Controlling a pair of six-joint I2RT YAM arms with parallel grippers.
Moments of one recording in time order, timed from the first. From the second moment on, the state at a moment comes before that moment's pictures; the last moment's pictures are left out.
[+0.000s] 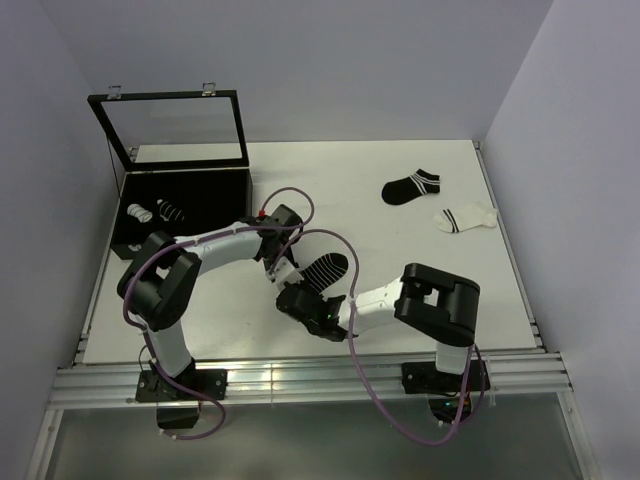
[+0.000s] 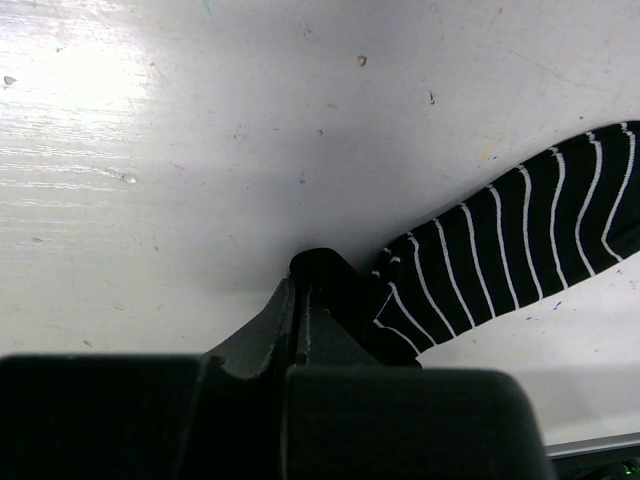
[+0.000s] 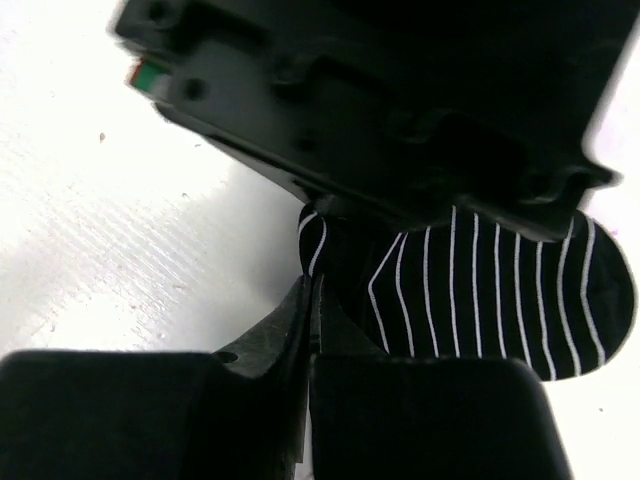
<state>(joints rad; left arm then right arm) -0.67 1.80 1.13 -0.58 -0.03 -0.90 1.23 1.82 0.80 0.31 0.65 0.15</state>
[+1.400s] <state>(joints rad) -0.67 1.58 0.80 -0.18 0.00 -1.01 0.49 2.03 0.79 0.57 -0.94 0.79</state>
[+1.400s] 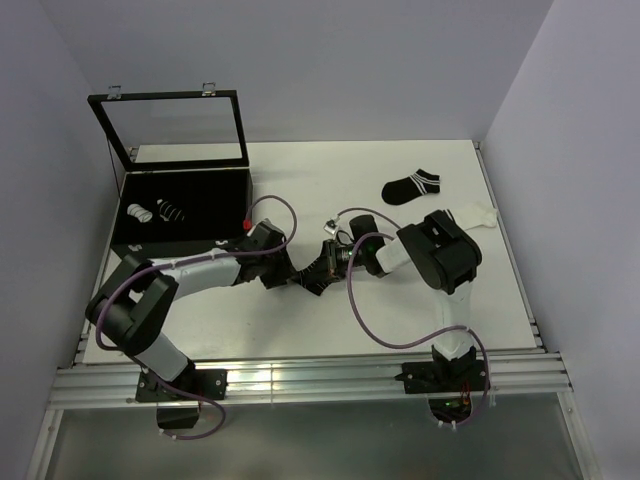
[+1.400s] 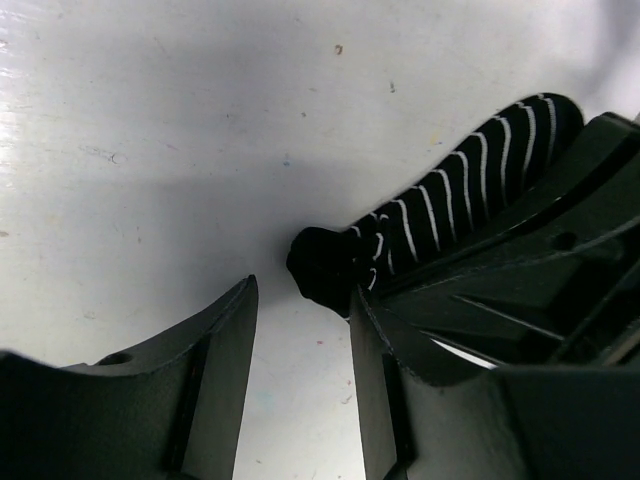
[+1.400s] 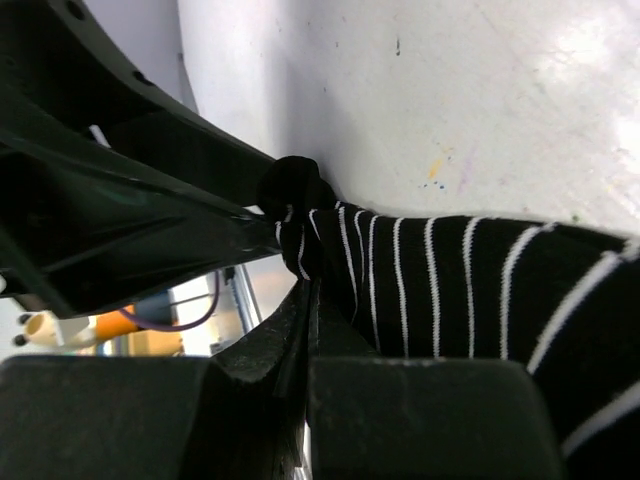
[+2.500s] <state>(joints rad) -0.69 1.72 0.96 -0.26 -0.02 -1.00 0.64 1.57 0.74 0.18 -0.35 0.43</state>
